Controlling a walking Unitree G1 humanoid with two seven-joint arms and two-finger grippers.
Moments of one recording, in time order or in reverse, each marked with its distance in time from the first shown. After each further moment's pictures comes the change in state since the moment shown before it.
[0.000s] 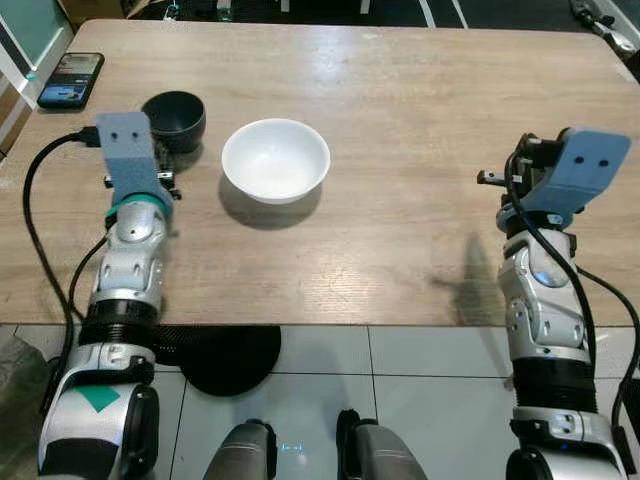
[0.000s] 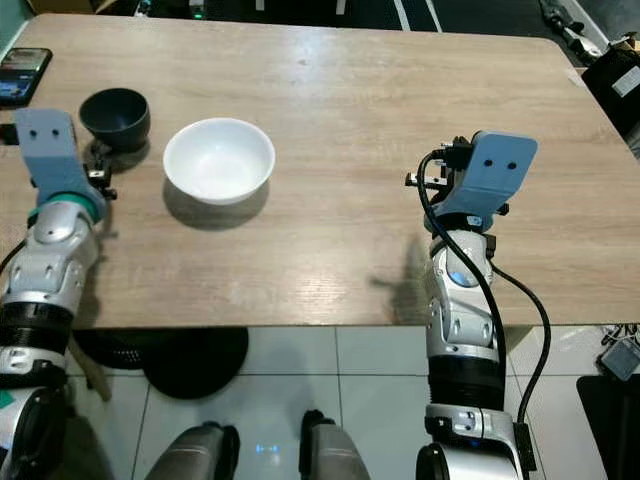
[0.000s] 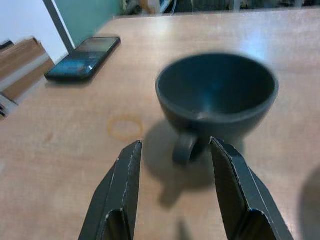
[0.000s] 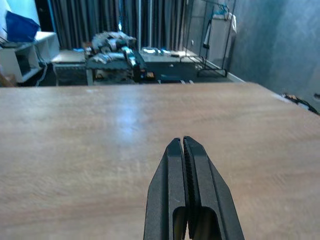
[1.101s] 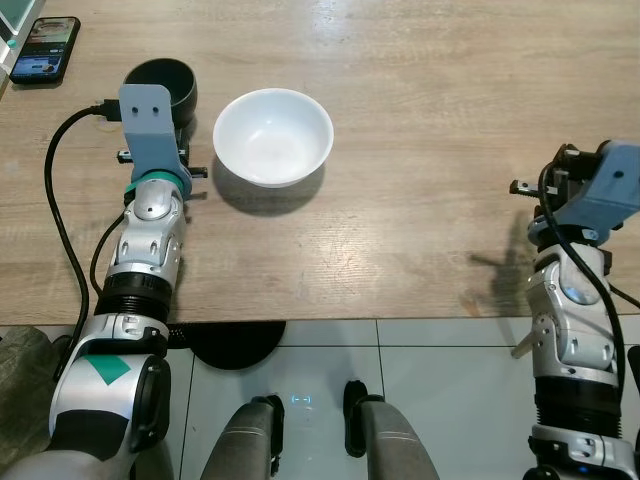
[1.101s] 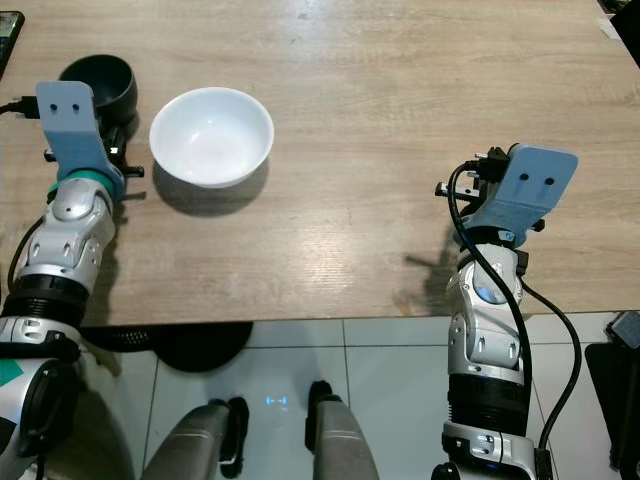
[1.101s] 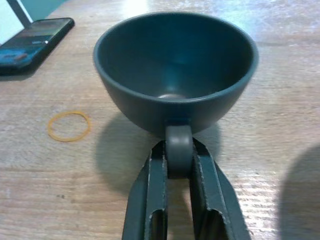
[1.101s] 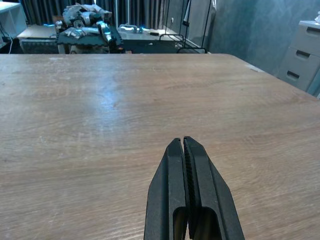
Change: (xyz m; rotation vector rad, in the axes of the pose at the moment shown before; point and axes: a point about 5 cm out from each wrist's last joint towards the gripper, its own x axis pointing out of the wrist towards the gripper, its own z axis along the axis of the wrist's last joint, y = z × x) left arm 0.008 -0.021 0.008 -0.013 -0.033 -0.089; right arm -0.010 -0.026 0.007 -0.038 -0.010 -0.076
